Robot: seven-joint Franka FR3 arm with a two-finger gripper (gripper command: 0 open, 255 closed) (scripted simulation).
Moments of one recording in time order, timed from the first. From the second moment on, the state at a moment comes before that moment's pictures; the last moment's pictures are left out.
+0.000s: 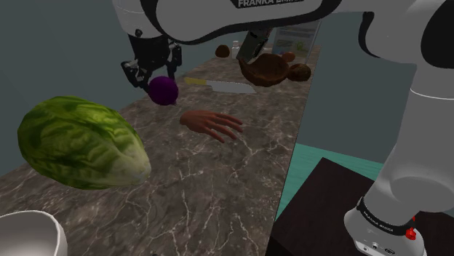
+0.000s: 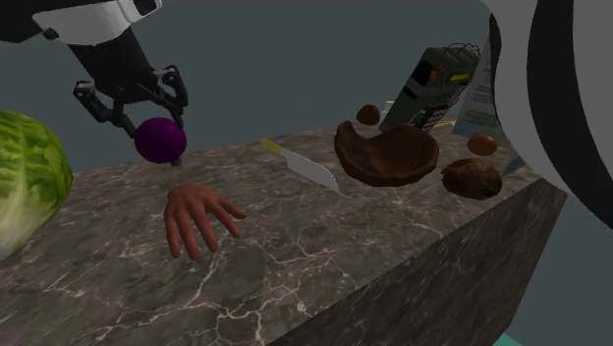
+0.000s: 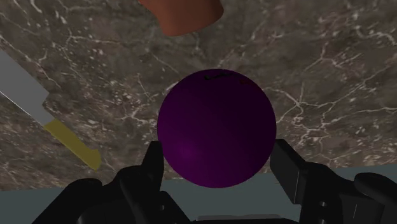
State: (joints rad) arm 0.05 0.22 0.72 -1.37 -0.58 1.76 0.78
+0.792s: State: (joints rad) arm 0.16 0.33 0.72 -1.06 -0.66 1.55 0.72
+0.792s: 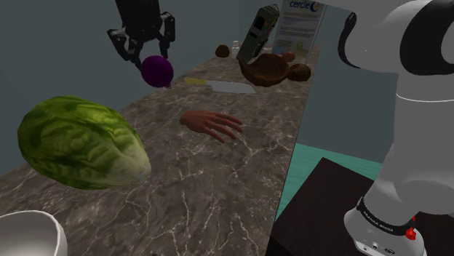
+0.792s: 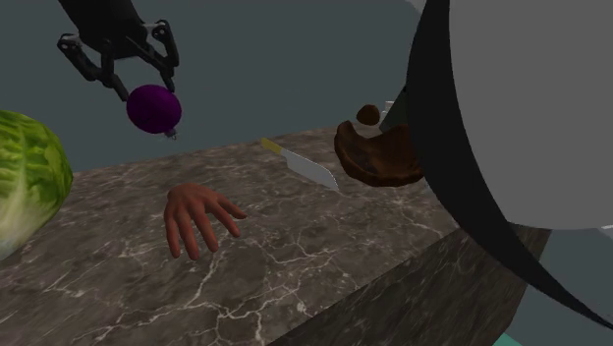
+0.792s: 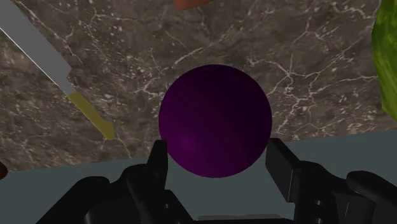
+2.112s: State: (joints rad) arm -0.23 -0.27 0.45 -1.71 -0.14 1.88 0.24
